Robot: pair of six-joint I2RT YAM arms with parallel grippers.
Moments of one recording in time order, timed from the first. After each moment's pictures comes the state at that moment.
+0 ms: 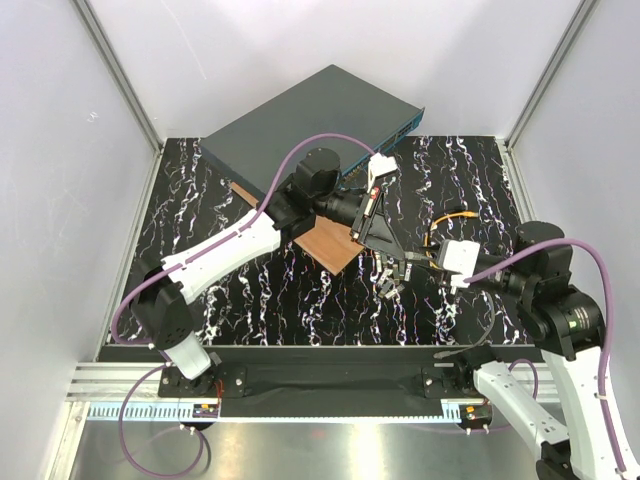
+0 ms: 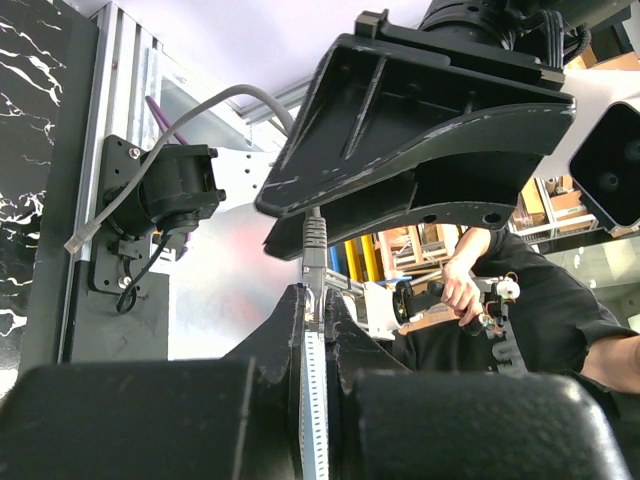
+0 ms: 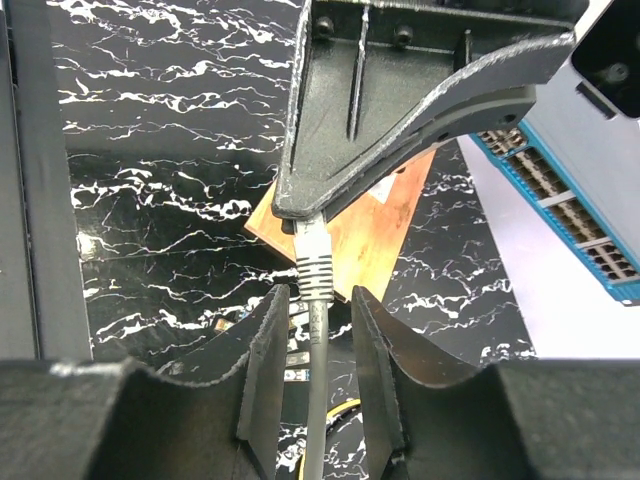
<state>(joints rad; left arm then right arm) -0.83 1.66 1.51 -0.02 1.12 -0.92 0.28 0.69 1.18 -0.88 -0.78 -0.84</state>
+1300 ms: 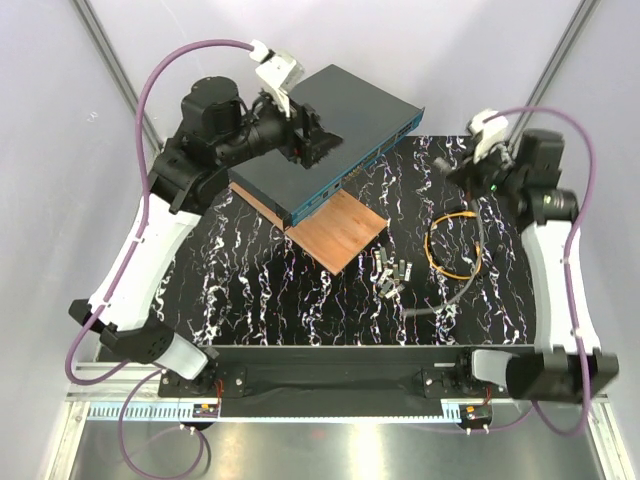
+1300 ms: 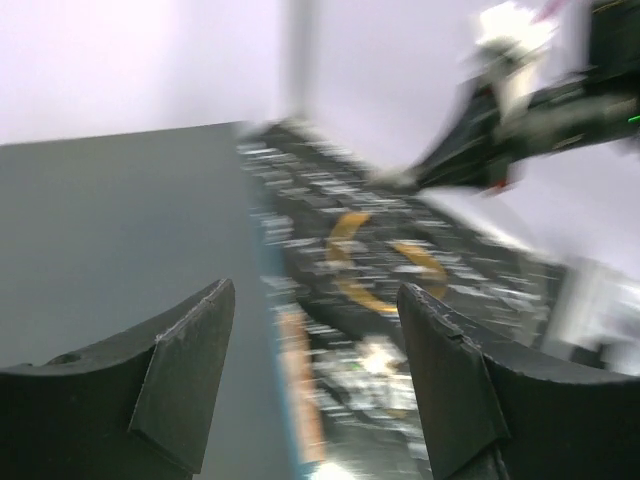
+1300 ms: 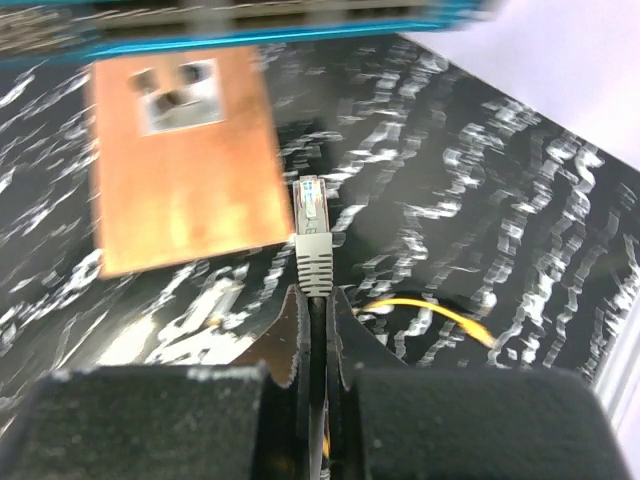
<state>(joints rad) -0.61 1.52 2.06 -0.62 0.39 -0.09 -0.04 1.22 1.41 -0.66 -0.56 -0.36</state>
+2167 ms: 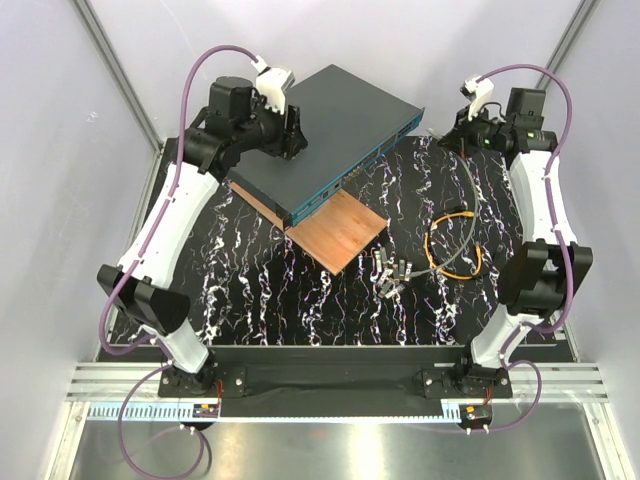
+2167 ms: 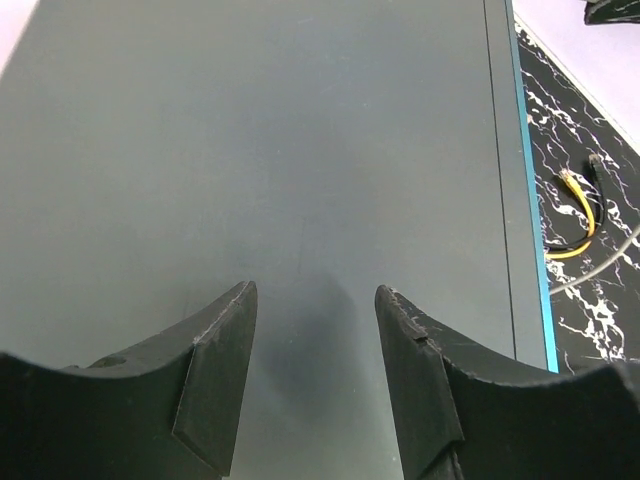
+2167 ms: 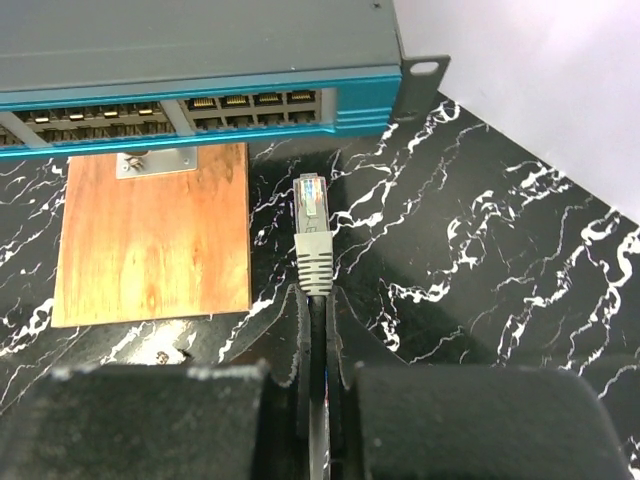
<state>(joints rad) -0.41 1.68 1.99 -0.74 0.27 -0.03 -0.12 1.78 1.82 -0.62 -0.76 -0.41</state>
